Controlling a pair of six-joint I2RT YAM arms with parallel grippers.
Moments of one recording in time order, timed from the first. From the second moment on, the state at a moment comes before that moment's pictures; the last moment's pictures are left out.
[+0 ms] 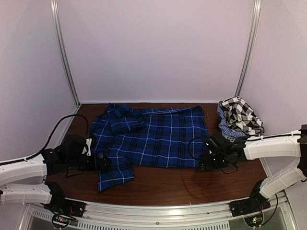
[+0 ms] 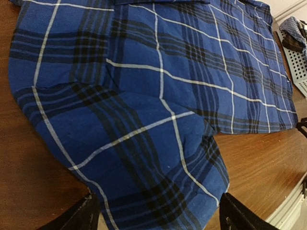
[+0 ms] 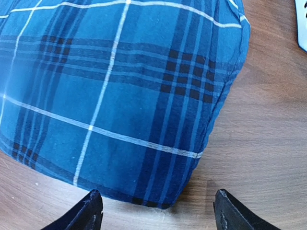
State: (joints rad) left arm -0.68 0.88 0.39 -0.29 0.02 -0.67; right arm 0.77 1.33 0.63 -0.44 0.24 0.65
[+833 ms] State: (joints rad) left arm -0.64 1.00 0.43 -0.30 -0.07 -0.67; right arm 0.64 1.22 0.61 -0.48 0.25 0.65
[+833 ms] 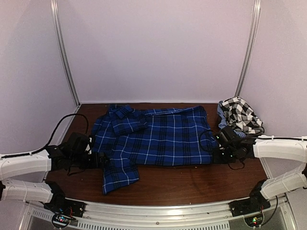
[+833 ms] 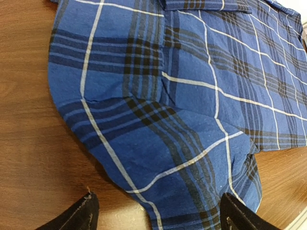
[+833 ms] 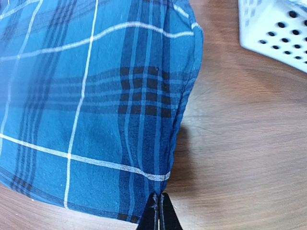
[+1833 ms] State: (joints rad) left arm -0.58 1.17 0.40 -0.11 0.11 -0.64; right arm 0.50 1.24 0.61 -0.43 0.24 0.61
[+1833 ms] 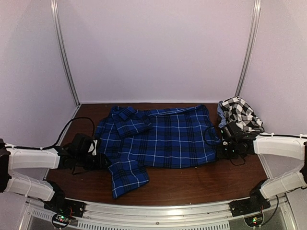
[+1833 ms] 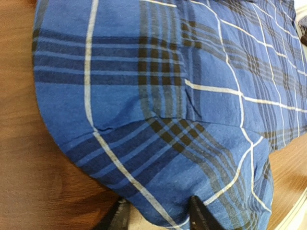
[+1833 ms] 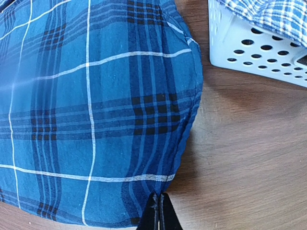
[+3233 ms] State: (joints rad) left arm -0.52 0.98 0.39 -0.24 0.15 -0.60; right arm 0.42 1.30 0.62 -0.39 0.24 0.54
